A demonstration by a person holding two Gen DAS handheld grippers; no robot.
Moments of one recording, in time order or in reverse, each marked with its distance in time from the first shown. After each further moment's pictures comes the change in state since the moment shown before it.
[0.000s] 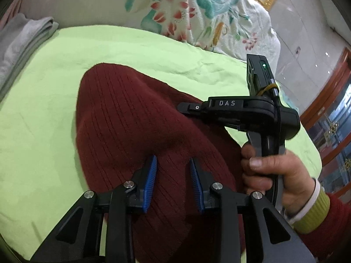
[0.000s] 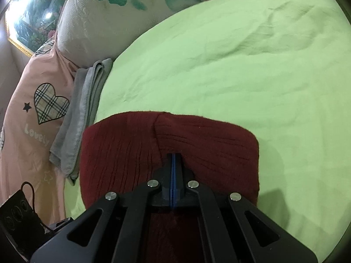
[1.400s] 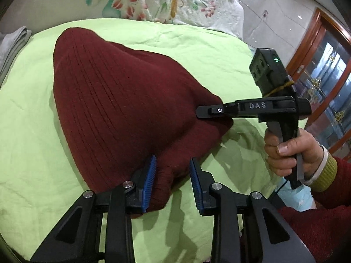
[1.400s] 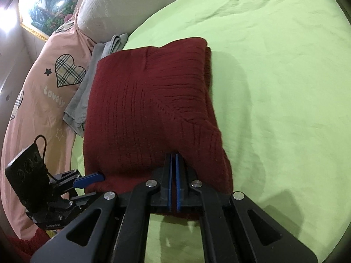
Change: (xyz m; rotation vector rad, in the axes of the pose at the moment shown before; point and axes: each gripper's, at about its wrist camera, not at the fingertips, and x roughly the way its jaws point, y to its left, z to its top) left arm -0.034 -0.044 -0.079 0.220 0.115 -0.099; right arm -0.084 -0.023 -0.120 -0.037 0.066 0.044
